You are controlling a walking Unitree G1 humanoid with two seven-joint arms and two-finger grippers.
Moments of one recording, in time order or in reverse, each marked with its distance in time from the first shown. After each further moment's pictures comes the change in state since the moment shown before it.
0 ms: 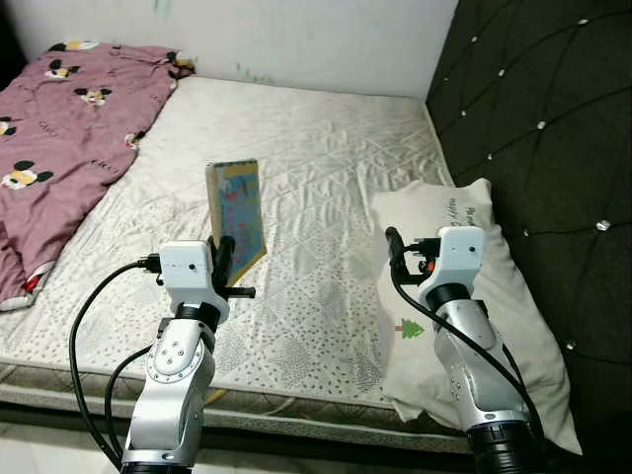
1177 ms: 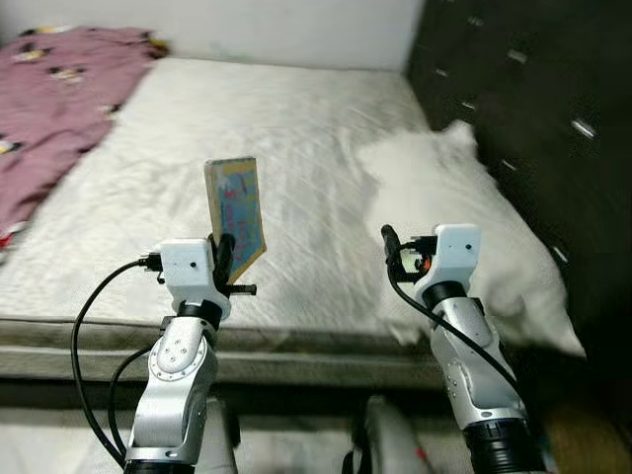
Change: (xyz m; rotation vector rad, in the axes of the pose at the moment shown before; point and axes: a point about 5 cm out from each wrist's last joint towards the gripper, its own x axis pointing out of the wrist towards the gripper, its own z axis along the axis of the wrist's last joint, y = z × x) left arm 0.003 -0.003 0.003 -0.009 -0.011 0.013; right arm 0.002 0.004 0.002 0.014 -0.008 0.008
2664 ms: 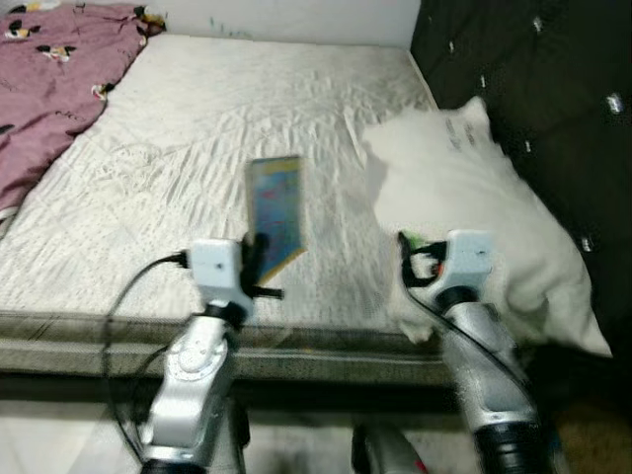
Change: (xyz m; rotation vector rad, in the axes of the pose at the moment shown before) left arm 0.002 -0.006 0.004 -0.019 -0.031 -0.098; right arm 0.004 0.008 0.000 -0.004 -0.002 0.030
